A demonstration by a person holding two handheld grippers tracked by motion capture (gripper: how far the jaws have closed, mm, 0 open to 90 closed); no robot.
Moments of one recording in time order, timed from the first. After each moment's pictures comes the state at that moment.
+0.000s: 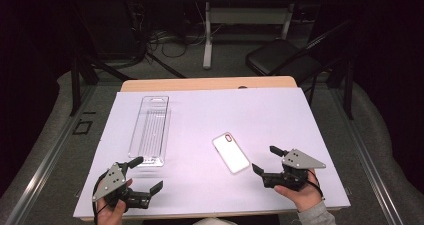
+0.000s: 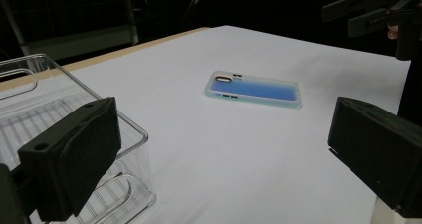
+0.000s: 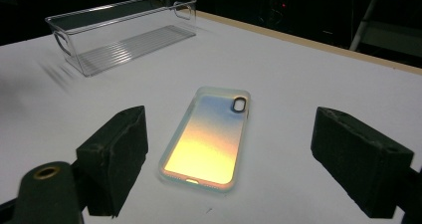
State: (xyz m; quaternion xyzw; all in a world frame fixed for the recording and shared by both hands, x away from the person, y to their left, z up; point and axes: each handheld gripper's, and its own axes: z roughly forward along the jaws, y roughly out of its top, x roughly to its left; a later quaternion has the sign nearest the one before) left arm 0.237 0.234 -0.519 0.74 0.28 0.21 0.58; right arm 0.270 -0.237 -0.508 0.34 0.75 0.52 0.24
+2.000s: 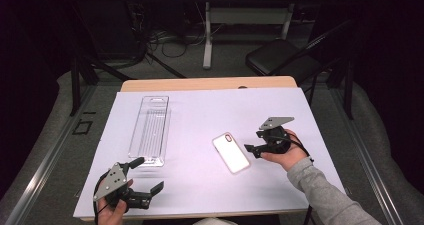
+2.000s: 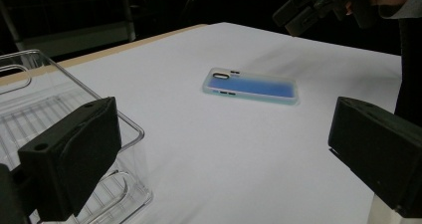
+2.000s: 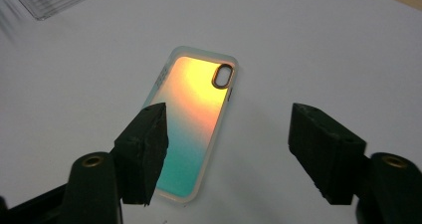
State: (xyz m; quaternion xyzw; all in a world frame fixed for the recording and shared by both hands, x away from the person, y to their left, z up) left arm 0.238 0.232 -0.521 0.74 0.28 0.20 0.57; right arm 0.358 -0.209 -0.483 0.35 0.85 0.37 0.15
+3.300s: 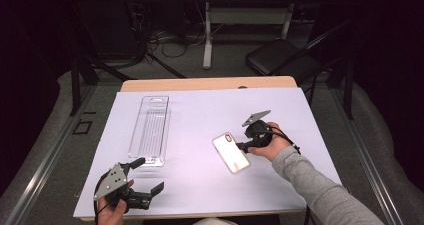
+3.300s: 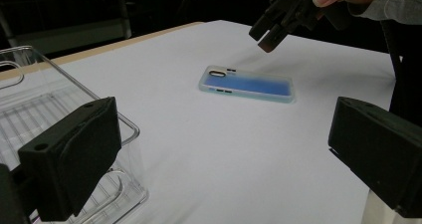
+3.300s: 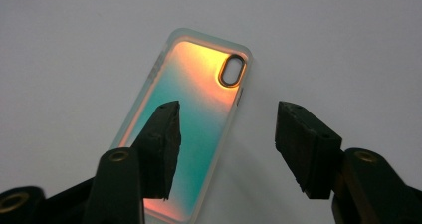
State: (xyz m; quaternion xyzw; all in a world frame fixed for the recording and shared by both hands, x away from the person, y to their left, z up) left arm 0.239 0.232 -0.521 0.75 0.28 0.20 0.57; right arm 0.387 -0.175 -0.496 0.34 0.88 0.30 0.13
